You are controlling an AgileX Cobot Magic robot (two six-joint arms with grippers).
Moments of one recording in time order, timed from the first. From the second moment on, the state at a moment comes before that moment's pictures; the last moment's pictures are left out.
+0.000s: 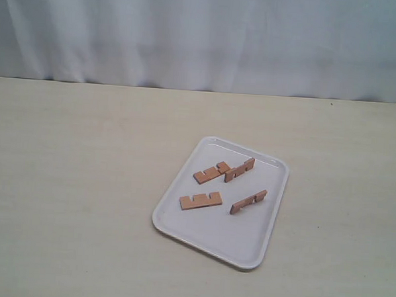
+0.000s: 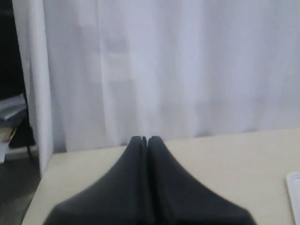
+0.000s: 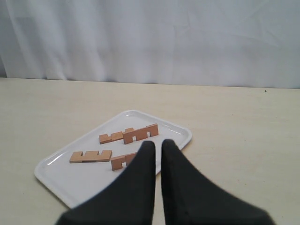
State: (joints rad) left arm -0.08 0.46 -0.52 0.11 0.26 -0.02; right arm 0.05 0.00 0.00 0.30 0.23 -0.24
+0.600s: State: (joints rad) left arm -0.16 0.00 -0.41 -0.03 0.14 -0.03; right arm 0.05 0.00 0.00 0.30 0.23 -0.24
